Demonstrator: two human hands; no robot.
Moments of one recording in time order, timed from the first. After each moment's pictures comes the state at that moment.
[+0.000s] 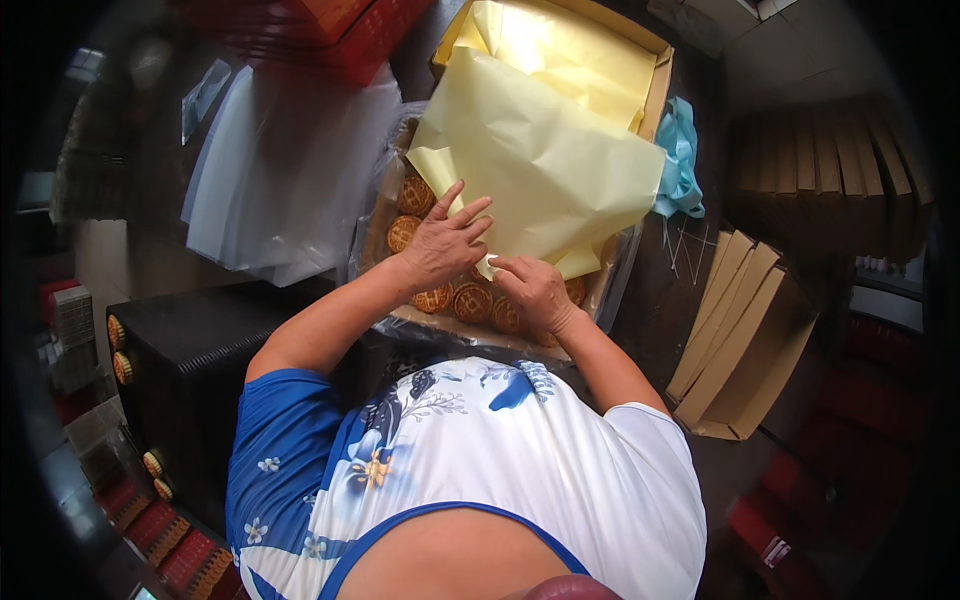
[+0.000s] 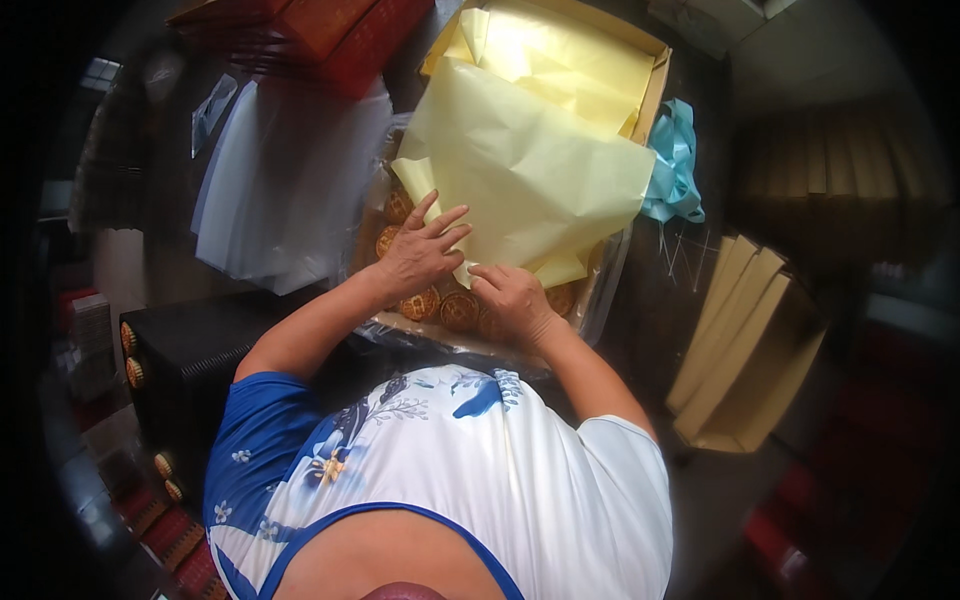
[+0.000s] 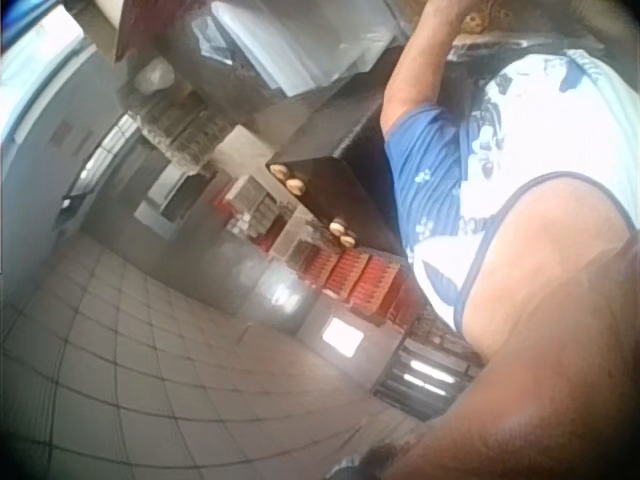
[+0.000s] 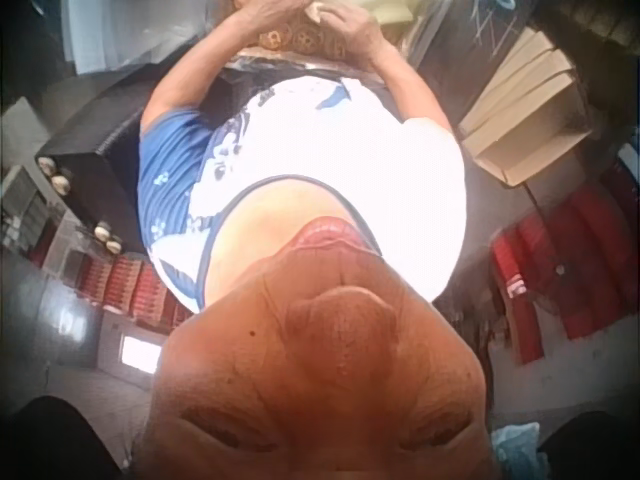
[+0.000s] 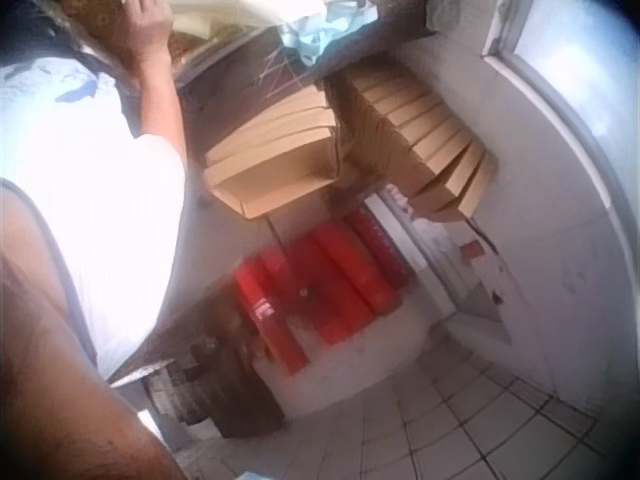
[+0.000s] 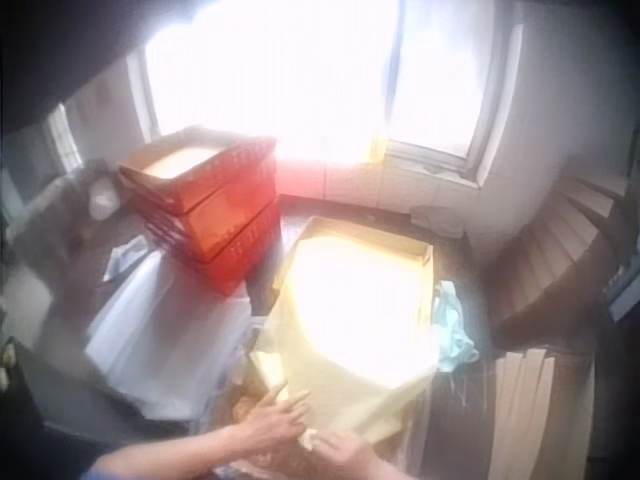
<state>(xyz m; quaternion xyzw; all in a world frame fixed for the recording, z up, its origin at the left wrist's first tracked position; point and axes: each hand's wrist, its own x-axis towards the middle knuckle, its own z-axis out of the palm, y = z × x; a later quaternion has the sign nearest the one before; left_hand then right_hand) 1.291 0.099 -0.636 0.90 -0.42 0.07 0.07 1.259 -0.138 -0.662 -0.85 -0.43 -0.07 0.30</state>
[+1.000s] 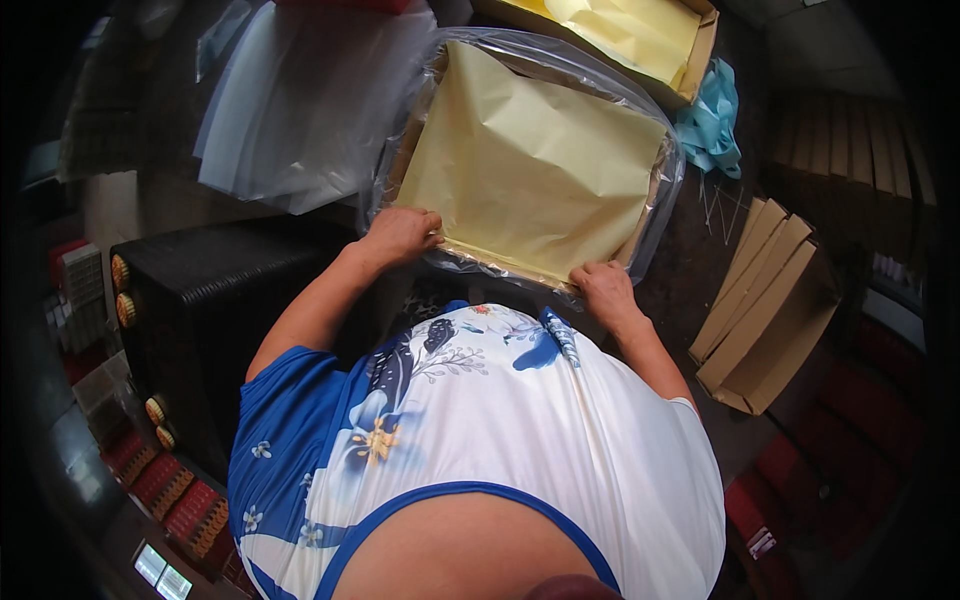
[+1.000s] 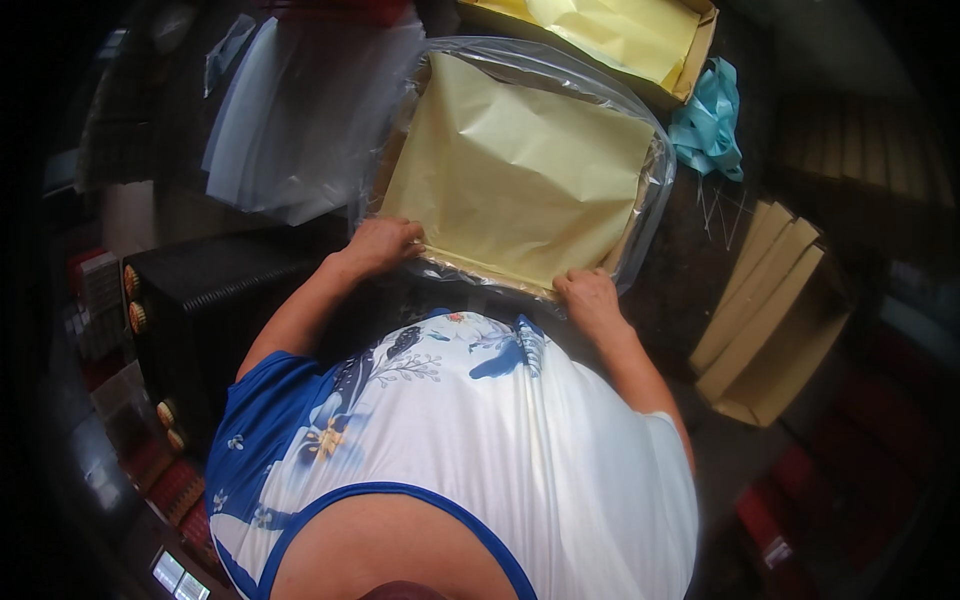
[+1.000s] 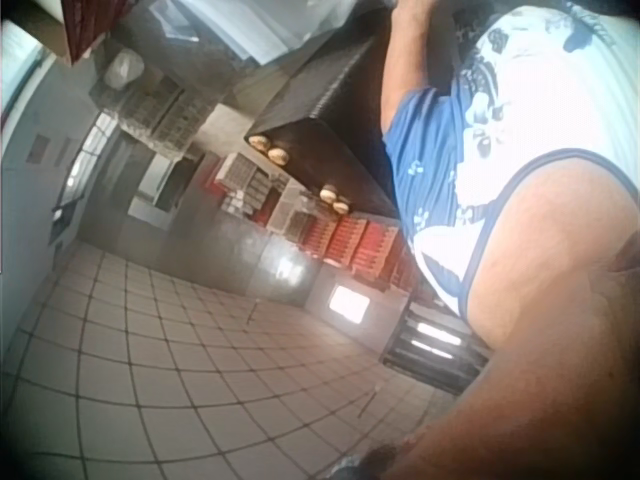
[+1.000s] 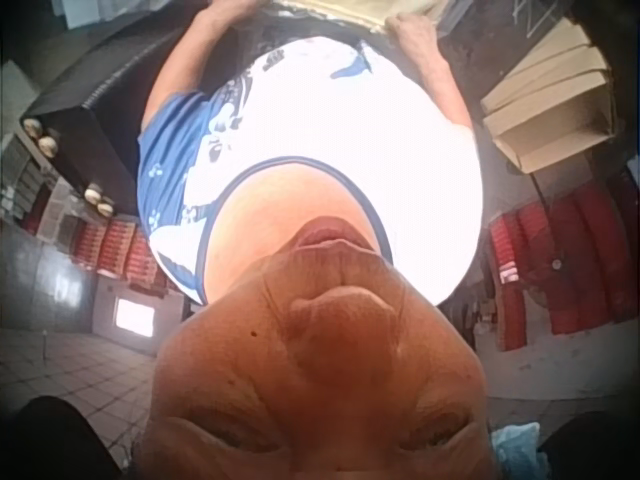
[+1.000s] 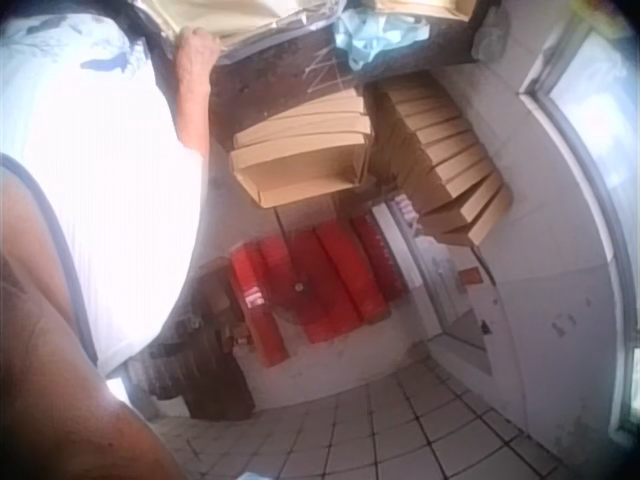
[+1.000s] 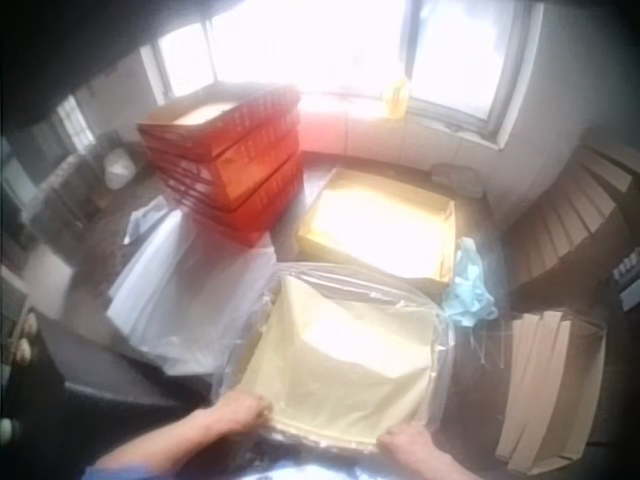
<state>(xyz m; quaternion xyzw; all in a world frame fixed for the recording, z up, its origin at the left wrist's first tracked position) 1.183 0.187 -0.675 0.94 -0.18 -0.21 0.17 1.161 -0.214 -0.678 -0.92 -0.32 0.16 0.13</state>
